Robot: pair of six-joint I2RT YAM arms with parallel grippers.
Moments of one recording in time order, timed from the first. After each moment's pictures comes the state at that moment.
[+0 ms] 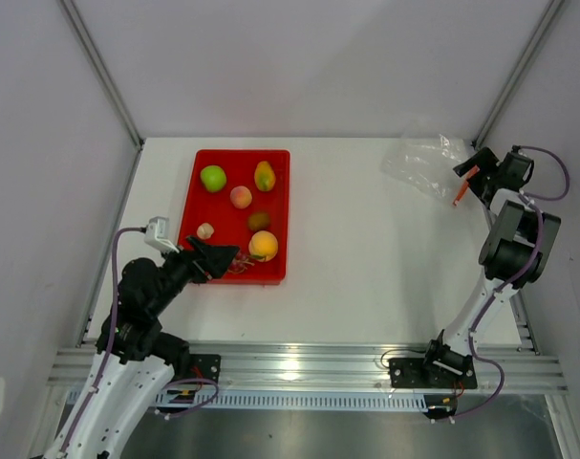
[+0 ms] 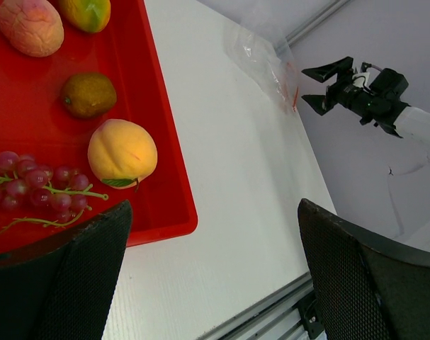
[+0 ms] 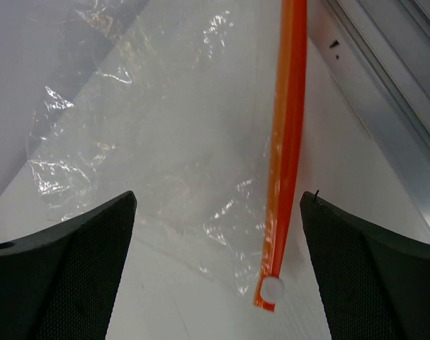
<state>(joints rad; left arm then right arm) -0.33 0.35 0.53 -0.35 0.17 -0.72 -0.43 2.06 1.41 0.11 -0.30 0.52</state>
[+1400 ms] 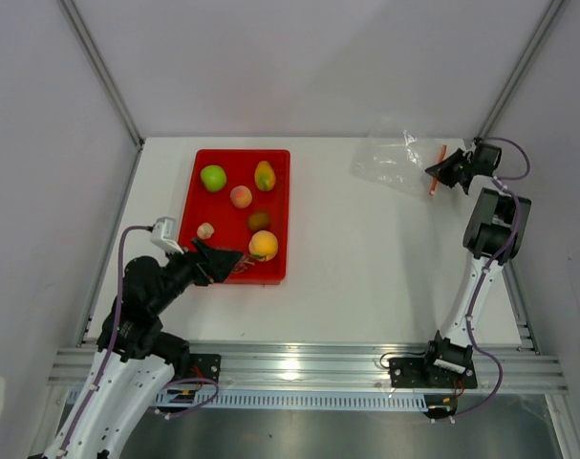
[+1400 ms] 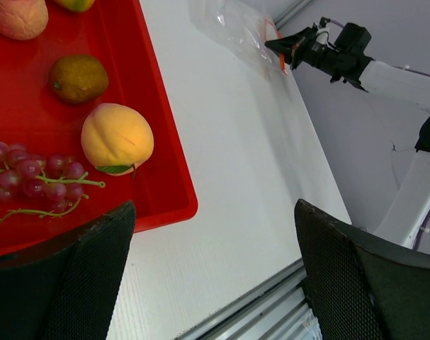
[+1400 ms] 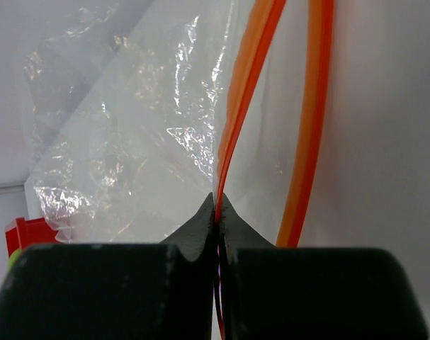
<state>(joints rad) -0.33 0.36 0.54 -0.37 0.22 -0.68 -0.31 2.43 1.81 0.03 -0.56 0.62</state>
